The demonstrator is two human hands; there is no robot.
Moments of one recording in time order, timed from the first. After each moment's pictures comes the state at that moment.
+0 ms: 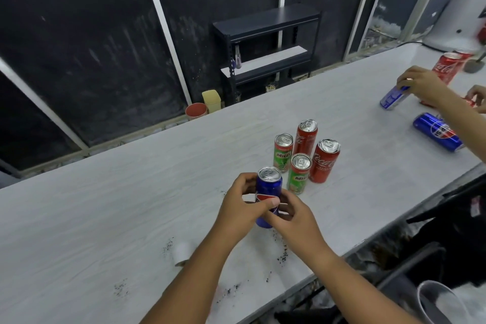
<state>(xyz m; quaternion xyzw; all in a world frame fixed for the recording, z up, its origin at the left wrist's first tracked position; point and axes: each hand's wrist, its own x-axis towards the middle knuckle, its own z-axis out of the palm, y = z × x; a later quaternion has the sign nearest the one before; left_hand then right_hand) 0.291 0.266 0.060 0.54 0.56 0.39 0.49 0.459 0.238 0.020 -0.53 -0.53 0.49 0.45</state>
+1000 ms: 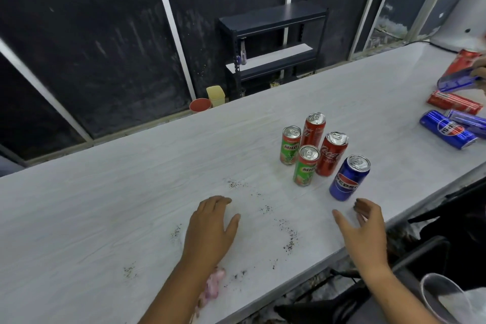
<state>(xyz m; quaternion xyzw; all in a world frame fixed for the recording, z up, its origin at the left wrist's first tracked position) 0.209 0.213 0.000 0.72 0.65 0.21 0.13 0.562 0.197 -0.026 -0.73 -0.38 0.31 0.48</state>
